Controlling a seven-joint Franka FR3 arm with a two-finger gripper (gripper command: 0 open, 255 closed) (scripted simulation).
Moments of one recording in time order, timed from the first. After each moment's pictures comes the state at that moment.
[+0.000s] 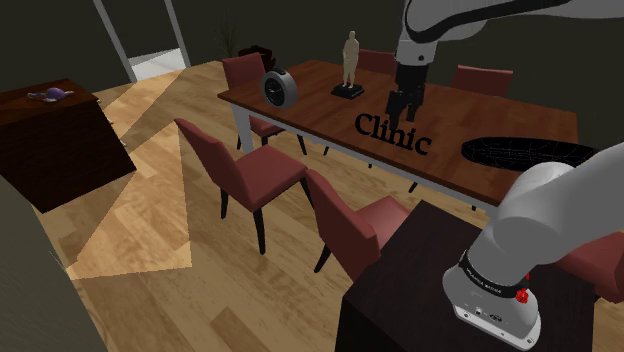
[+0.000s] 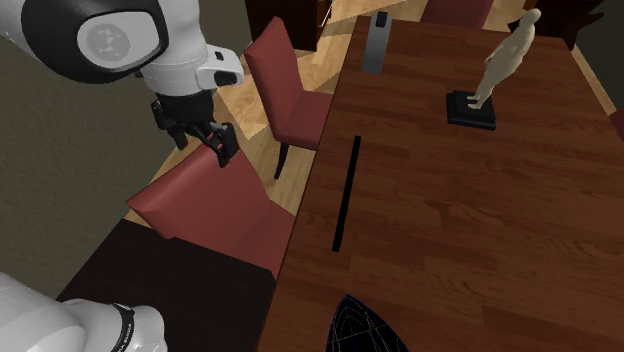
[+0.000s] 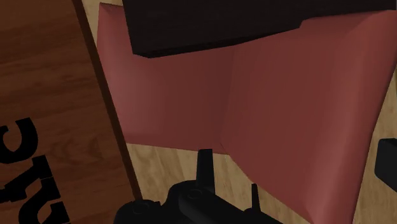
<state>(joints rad) -0.06 -0.53 -0.26 -2.39 -0.05 1.75 -0.19</state>
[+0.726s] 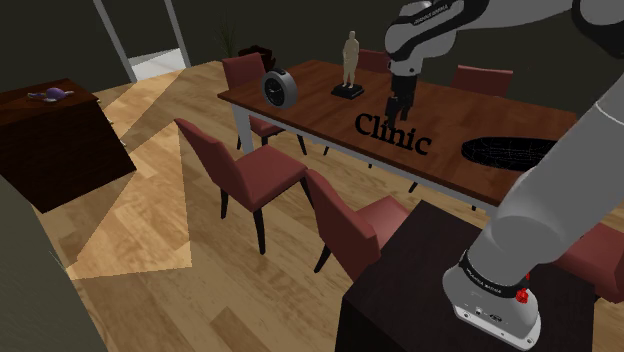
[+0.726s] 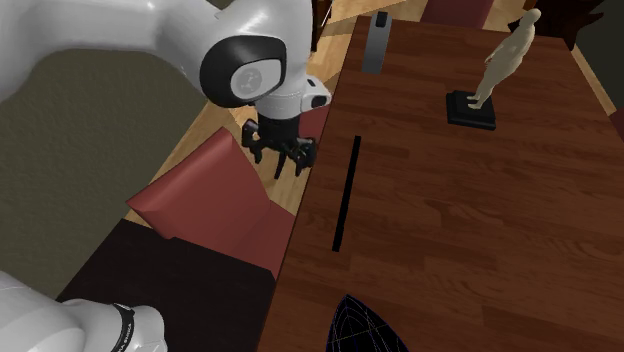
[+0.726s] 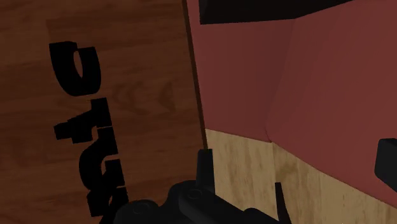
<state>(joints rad) -0.08 -0.13 -0.44 -2.19 -0.04 1.93 -0.51</state>
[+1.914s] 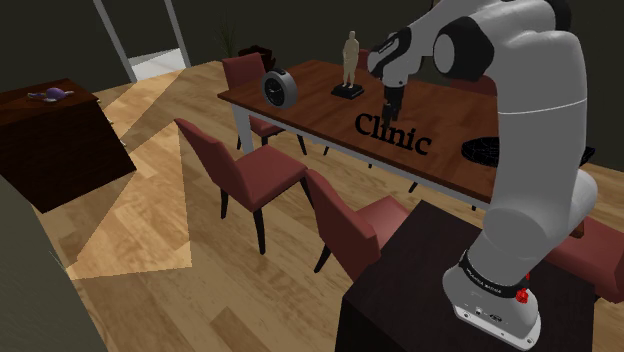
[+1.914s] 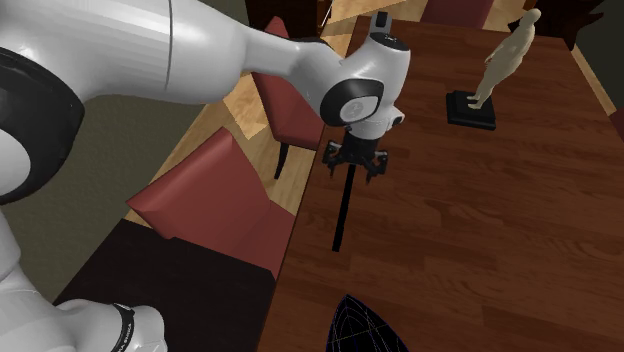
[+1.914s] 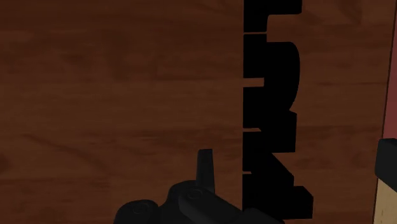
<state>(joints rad) -0.25 0.48 -0.47 -1.68 0.18 1.99 -0.90</state>
